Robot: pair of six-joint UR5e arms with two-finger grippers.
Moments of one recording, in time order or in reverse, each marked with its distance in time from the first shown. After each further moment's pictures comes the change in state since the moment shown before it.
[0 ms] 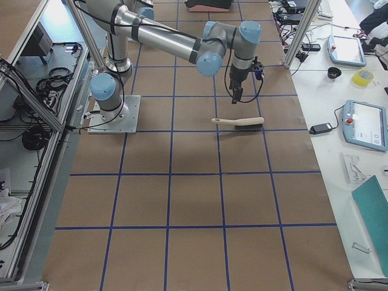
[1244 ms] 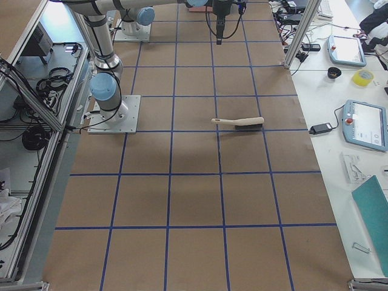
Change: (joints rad) left arm 0.031 0.137 -0.198 0.103 -0.397 0.358; right arm 0.320 -0.117 -0.073 0.089 0.072 0.442
